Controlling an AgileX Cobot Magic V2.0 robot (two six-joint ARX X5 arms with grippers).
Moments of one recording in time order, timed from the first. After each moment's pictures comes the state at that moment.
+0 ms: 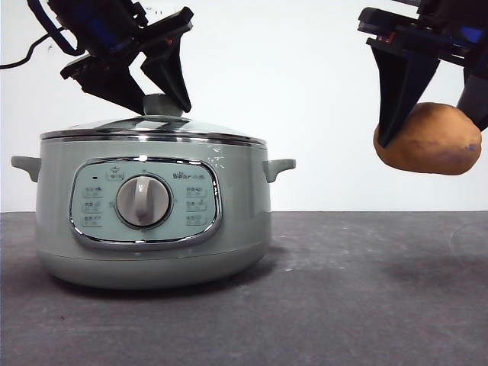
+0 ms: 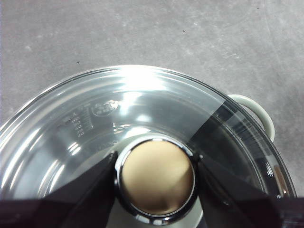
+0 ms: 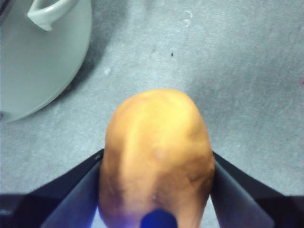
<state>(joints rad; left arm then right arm) -0.48 1.43 1.13 -0.35 0.06 -0.11 0.56 1.19 0.96 -0.77 0.08 0.27</state>
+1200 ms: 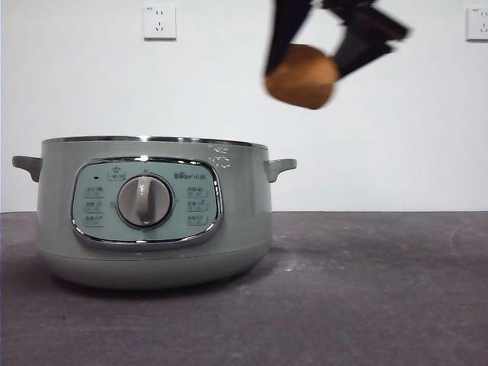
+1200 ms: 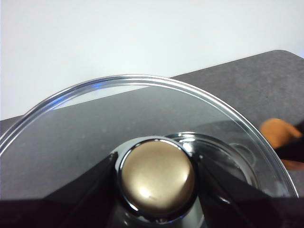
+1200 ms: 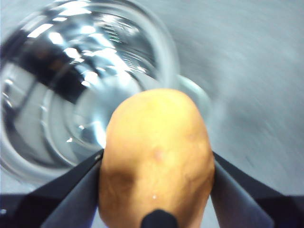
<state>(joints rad) -0.48 0.78 1.30 -0.80 -0.16 -0.01 0.66 1.45 1.31 -0.64 -0.03 0.18</state>
